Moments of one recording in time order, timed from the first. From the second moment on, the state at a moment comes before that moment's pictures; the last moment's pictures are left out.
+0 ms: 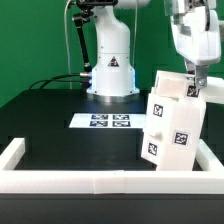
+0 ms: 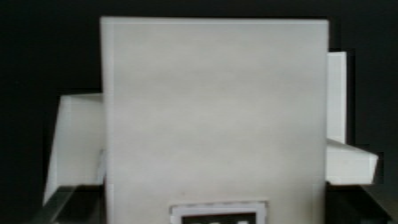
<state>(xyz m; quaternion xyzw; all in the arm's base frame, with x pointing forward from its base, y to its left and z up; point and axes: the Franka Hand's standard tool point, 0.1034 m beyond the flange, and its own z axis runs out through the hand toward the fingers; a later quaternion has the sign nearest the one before) 0.571 0.127 0.159 -0.65 0.75 0.04 0.07</state>
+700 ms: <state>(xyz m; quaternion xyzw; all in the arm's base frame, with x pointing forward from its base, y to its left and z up) 0.569 0.124 0.159 -0.60 0.79 0.06 0.08</state>
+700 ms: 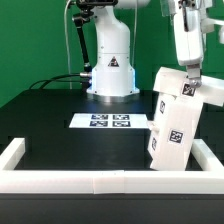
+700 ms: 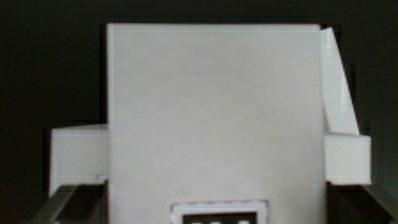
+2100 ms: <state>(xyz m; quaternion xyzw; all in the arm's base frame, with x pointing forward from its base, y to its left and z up) 0.563 0.120 0.180 -0.90 0.43 0.04 0.09</state>
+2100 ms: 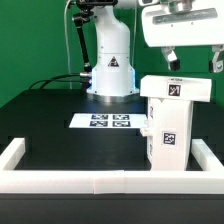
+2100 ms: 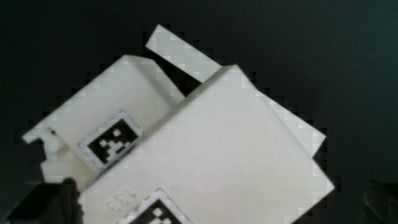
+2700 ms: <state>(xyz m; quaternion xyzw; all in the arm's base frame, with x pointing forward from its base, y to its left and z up) 0.562 0.120 0.176 -0.99 0.09 0.00 0.06</state>
